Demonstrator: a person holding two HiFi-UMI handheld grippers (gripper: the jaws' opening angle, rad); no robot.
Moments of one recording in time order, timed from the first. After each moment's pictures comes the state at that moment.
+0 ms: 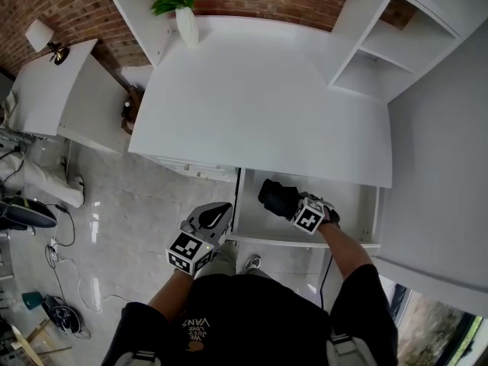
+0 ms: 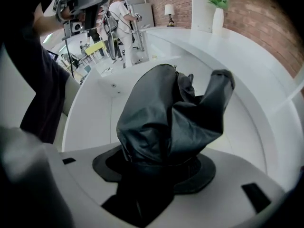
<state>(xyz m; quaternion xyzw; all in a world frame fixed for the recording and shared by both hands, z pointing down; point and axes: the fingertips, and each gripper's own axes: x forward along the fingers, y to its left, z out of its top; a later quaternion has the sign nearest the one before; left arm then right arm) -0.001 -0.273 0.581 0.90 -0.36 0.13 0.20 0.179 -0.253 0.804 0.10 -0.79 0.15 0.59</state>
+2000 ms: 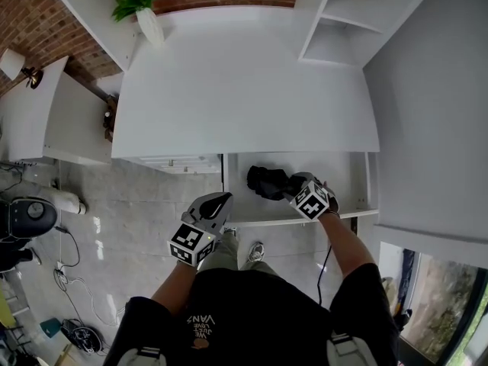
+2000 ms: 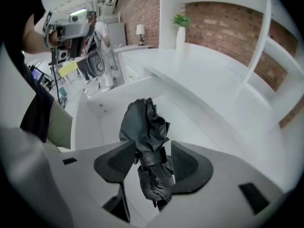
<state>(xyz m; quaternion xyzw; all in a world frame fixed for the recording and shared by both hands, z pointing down) 0.035 -0.255 0.596 0.92 -0.30 0.14 0.20 0.206 -0.261 0.764 0.29 -0.80 0.17 0.50</state>
